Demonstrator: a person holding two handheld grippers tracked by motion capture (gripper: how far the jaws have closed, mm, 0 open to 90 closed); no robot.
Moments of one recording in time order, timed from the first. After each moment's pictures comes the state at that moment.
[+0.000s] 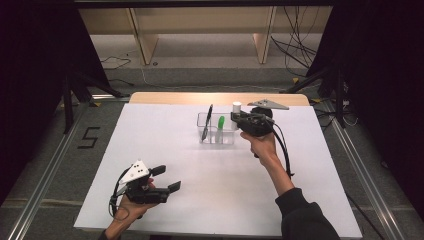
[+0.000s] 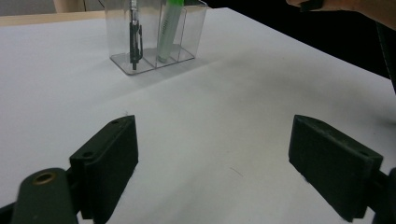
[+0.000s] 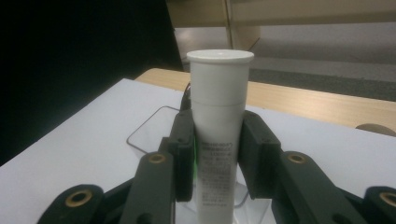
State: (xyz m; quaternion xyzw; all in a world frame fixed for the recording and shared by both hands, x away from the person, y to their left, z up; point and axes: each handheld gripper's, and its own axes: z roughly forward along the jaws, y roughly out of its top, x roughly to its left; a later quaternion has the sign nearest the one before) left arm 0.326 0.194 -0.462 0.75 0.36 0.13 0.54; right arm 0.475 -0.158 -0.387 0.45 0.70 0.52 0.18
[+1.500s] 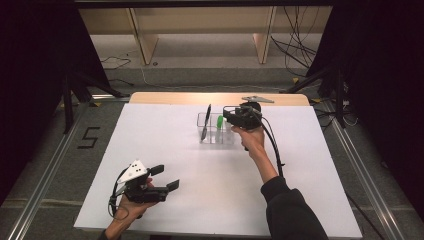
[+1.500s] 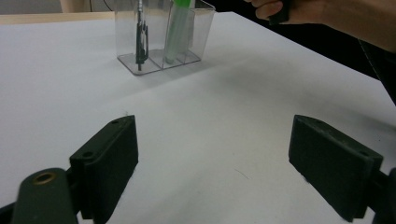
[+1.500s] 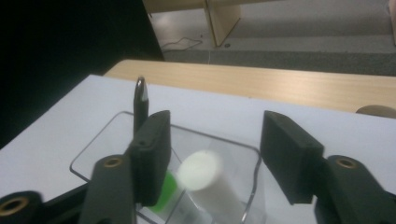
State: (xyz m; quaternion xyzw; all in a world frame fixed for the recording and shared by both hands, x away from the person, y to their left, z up) left arm 0.328 0.197 -0.465 0.74 0.37 0.12 0.55; right arm 0.514 -0.142 -0.407 0.50 0.69 0.49 0.18
